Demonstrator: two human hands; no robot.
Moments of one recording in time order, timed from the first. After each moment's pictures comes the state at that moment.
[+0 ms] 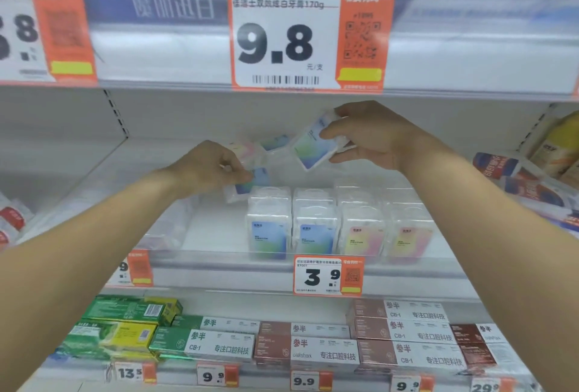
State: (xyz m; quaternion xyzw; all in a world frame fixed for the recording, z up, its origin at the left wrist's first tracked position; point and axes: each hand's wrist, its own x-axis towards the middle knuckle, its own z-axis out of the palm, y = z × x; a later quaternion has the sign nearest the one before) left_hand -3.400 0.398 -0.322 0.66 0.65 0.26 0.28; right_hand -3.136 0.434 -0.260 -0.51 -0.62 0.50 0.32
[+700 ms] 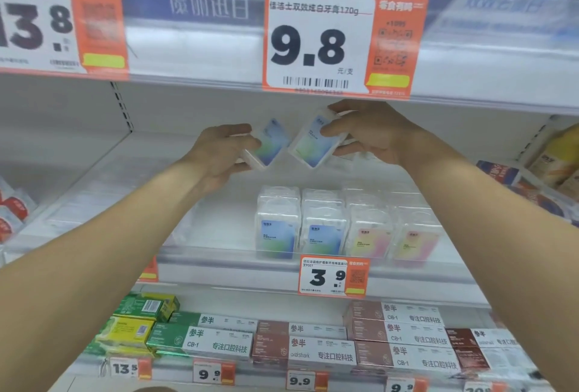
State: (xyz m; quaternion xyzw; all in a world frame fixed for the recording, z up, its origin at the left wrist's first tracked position) left_hand -3.382 0.406 -0.315 0.38 0.56 0.55 0.49; right_hand -3.148 0.448 -0.258 -0.51 -0.63 0.49 0.32
